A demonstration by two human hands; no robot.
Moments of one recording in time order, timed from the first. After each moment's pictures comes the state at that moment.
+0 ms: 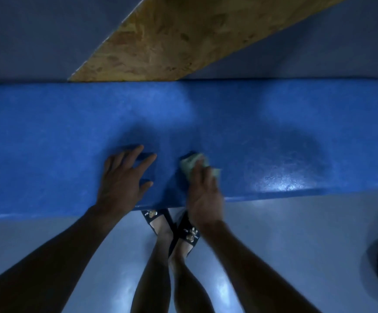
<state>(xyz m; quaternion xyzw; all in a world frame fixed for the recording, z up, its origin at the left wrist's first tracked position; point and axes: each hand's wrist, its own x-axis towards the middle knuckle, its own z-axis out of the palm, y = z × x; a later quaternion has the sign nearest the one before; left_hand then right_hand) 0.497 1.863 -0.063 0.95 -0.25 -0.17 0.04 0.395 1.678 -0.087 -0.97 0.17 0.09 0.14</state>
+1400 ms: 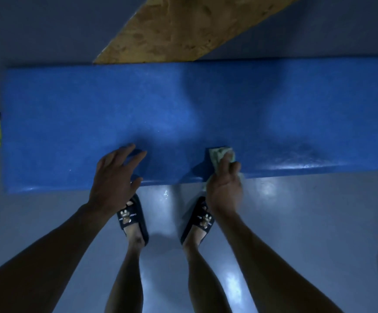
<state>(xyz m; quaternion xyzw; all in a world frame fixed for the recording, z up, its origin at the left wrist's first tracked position) 0.452 1.948 -0.059 0.96 -0.23 -0.14 0.09 0.359 1.705 -0.069 -0.90 0.35 0.11 0.22</state>
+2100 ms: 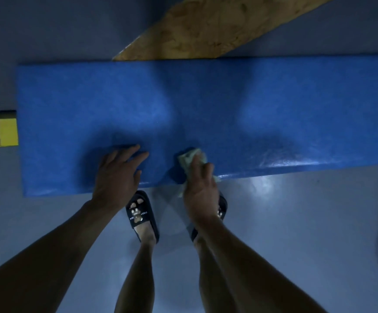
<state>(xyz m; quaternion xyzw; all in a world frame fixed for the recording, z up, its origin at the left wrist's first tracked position) 0.479 2.010 -0.074 0.95 -0.25 -0.12 0.12 0.377 1.822 -0.077 -0.93 0.25 0.11 0.26</state>
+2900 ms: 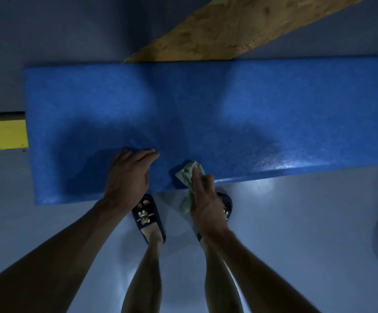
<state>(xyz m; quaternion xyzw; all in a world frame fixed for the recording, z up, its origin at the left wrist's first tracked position) 0.503 2.023 -0.086 0.93 -0.30 -0.06 0.19 0.367 1.849 -0.075 -0.93 0.18 0.14 0.30</state>
